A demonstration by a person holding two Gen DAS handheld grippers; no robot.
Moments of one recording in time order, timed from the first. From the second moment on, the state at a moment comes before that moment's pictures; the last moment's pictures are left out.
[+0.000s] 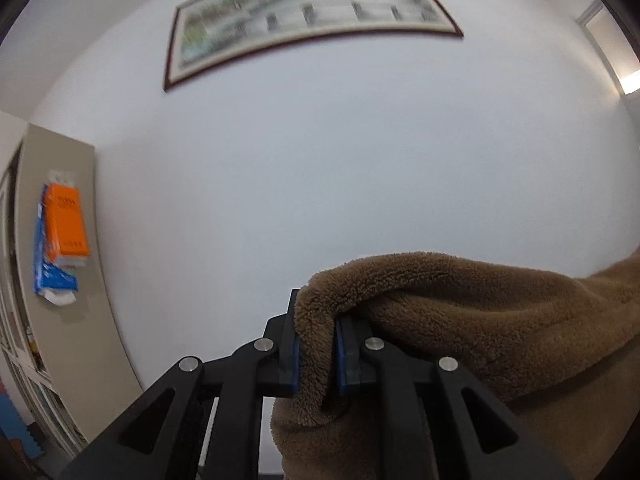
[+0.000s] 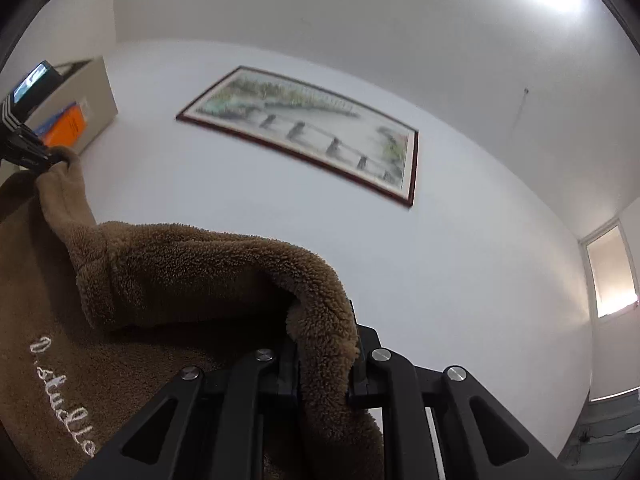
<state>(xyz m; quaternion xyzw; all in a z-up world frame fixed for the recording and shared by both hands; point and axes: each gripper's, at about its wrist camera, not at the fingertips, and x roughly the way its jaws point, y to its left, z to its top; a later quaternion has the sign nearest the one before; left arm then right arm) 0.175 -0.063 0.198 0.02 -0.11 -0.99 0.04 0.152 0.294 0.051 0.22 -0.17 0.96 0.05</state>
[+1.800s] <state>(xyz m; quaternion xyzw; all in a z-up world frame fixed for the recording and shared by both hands) -0.226 -0.026 -0.143 0.47 -0.13 -0.87 -0.05 -0.311 0.282 -0.181 -0.39 -0.10 0.91 -0.13</state>
